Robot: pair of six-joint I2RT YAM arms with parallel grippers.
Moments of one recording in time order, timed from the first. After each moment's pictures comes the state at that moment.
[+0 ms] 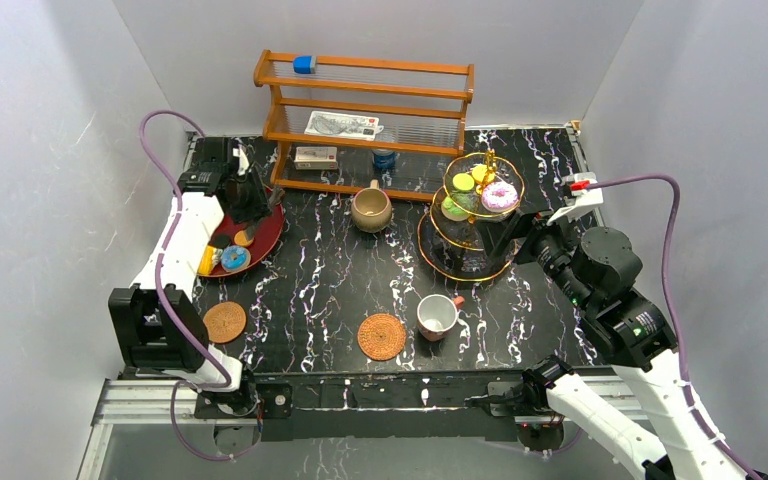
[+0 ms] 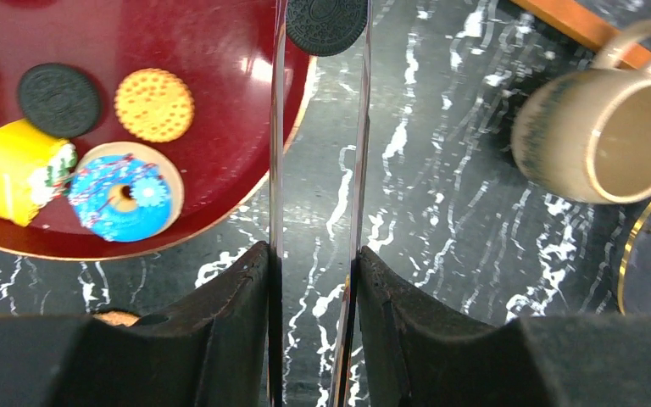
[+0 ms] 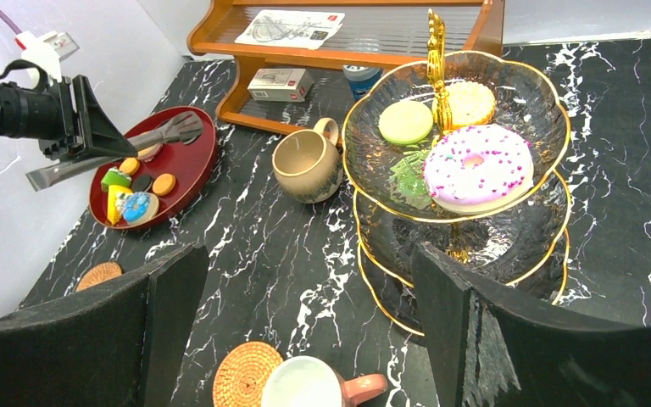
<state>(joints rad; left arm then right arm) -0.03 1.49 1.32 -0.81 0.02 -0.34 0.56 0.62 1.02 -0.52 0.10 0.37</state>
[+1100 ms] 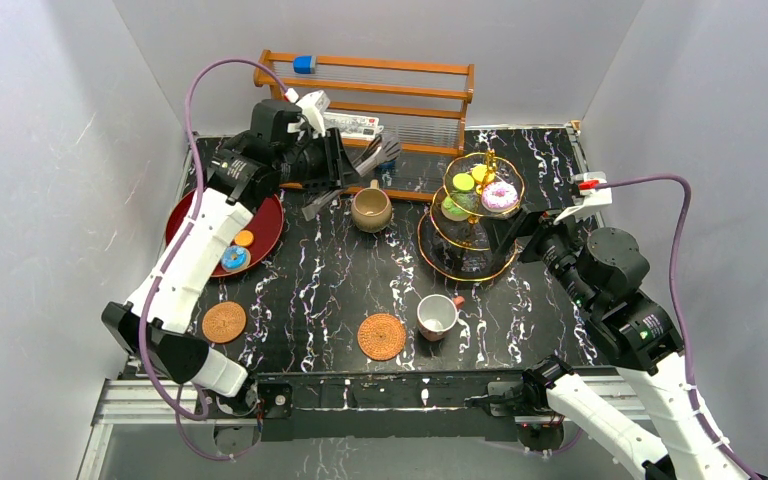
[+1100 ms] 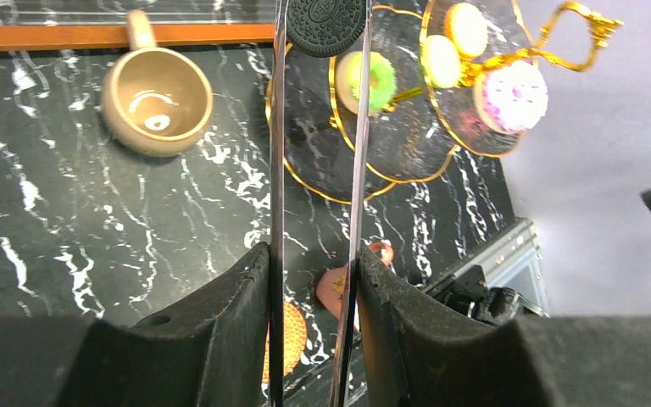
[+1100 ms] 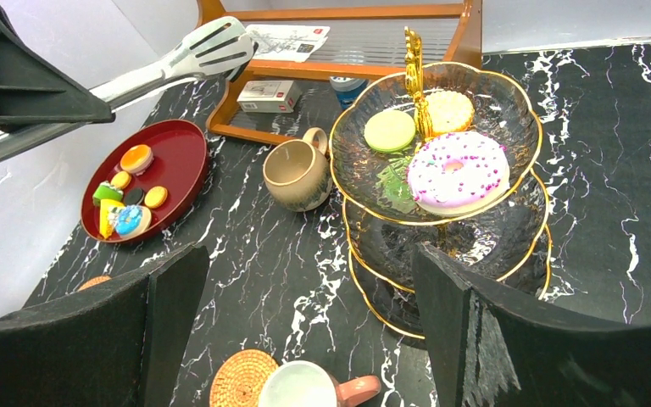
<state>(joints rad) -0.48 1.48 1.73 -0.86 0.25 -0.47 0.56 0.62 1.05 -0.55 0.14 0.37</state>
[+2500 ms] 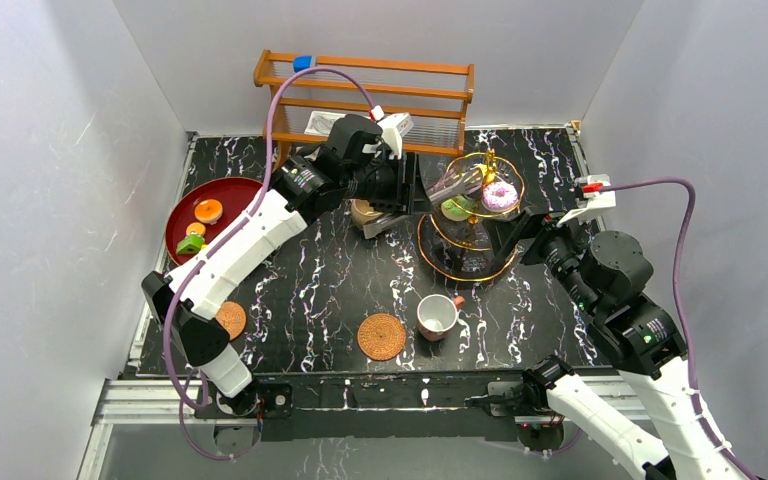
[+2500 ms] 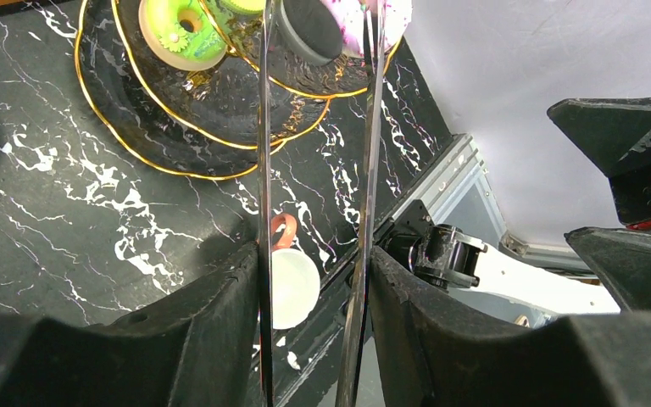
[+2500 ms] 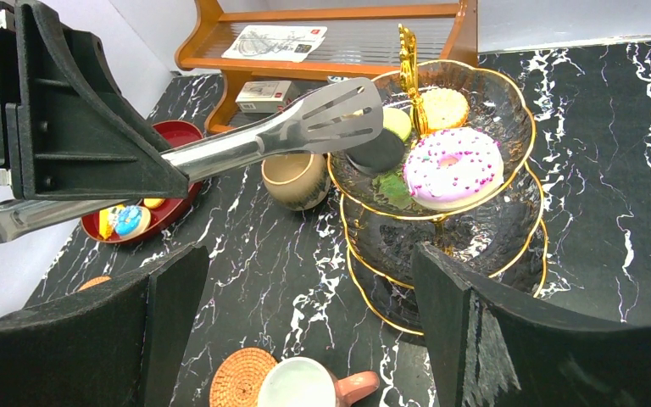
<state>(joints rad) -0.79 1.63 1.83 -0.78 0.27 -0.54 0.56 0.60 1.05 -0.56 0.15 0.37</state>
